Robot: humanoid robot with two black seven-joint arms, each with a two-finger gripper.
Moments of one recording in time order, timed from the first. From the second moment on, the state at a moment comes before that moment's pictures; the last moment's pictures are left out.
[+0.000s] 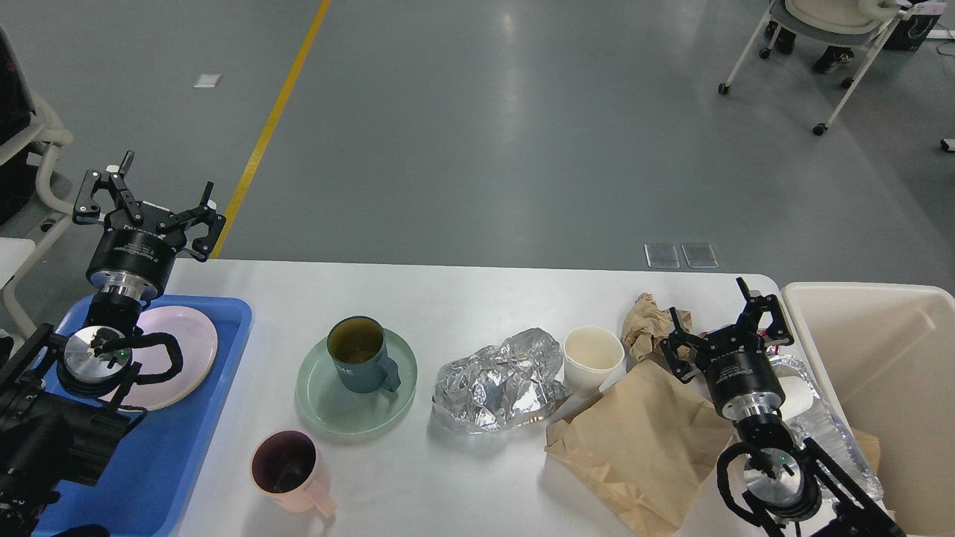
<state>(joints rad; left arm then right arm) -0.53 0.29 -1.32 -0.70 -0.02 -0.47 -0.14 0.13 -0.12 1.25 1.04 -0.28 0.20 0.32</state>
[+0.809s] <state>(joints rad) -0.56 0.35 -1.15 -0.72 -0.01 -0.33 -0.12 0.13 -0.12 1.25 1.04 -0.28 0.20 0.32</state>
